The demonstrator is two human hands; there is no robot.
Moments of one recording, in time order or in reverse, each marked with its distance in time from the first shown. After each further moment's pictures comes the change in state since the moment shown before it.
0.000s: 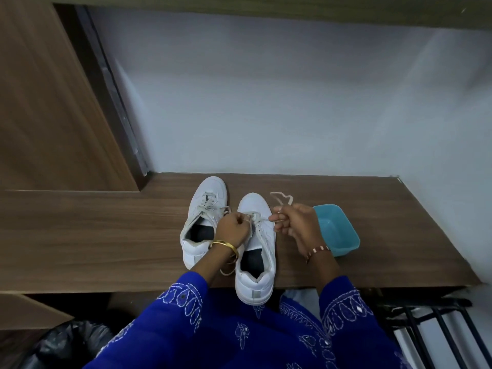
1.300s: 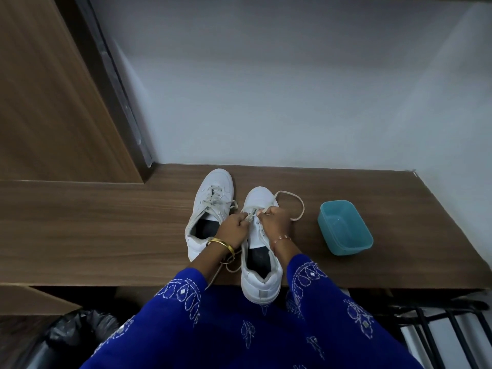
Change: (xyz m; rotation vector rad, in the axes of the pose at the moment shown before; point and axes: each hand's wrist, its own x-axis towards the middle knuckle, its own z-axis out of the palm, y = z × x) left_hand 0.018 -0.030 -0.002 0.025 -0.194 0.036; right_hand 0.072 0.072 0.056 -0.382 0.152 -0.106
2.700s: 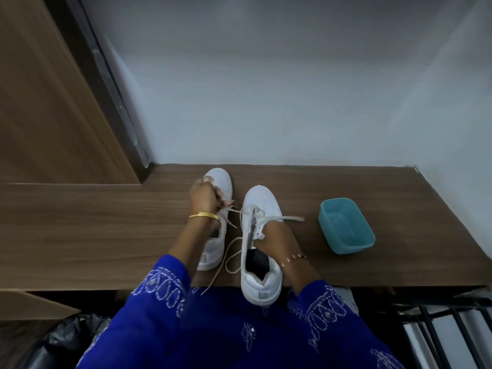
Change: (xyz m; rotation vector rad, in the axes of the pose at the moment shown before) left_hand 0.014 0.042 -0.053 -1.019 0.506 -0.235; right_hand -0.049 -0.015 -0.031 -0.722 -0.284 -0.277
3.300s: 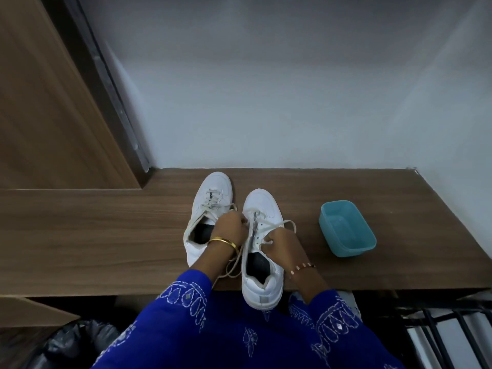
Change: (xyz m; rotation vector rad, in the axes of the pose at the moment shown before) left_hand -0.003 -0.057 -0.005 1.479 -0.362 0.422; right_hand -0.002 0.016 0.002 0.029 -0.028 0.028
